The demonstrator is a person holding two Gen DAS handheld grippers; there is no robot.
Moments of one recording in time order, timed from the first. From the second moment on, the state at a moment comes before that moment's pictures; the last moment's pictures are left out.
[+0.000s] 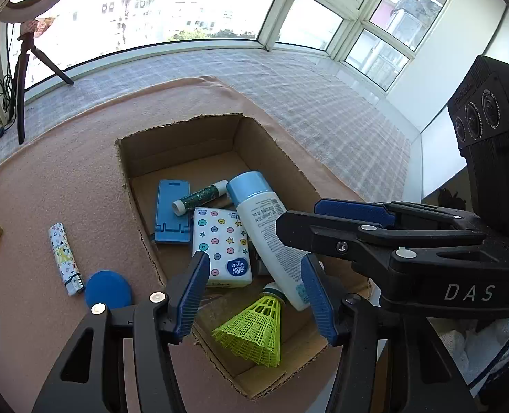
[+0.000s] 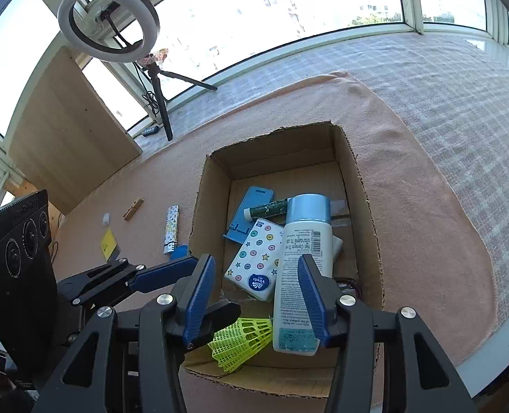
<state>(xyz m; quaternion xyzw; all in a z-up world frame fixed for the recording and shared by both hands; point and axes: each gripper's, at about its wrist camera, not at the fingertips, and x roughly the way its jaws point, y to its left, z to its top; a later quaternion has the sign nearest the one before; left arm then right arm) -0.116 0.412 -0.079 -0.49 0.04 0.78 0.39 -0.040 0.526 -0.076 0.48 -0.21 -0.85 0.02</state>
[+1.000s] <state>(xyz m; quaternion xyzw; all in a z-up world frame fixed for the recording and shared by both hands) -0.114 0.102 -0.092 -0.50 -0.03 0.82 0.26 -0.033 0.344 -0.081 0.50 -0.18 -0.84 0.04</state>
